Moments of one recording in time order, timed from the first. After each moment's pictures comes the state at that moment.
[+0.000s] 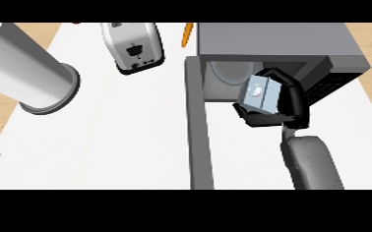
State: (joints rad) left arm 0.50 0.00 0.31 -2.23 0.41 -0.40 -0.05; right arm -0.32 -0.04 -0.06 -1.31 0.08 -0.03 -0.39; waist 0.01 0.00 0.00
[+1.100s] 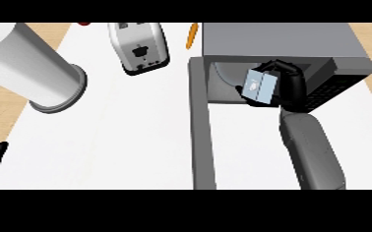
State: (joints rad) left arm 0.43 0.05 0.33 -2.17 0.45 -0.45 -0.04; right arm -0.52 -0.08 -0.17 -0.96 0.13 -0.16 -0.76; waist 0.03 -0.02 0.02
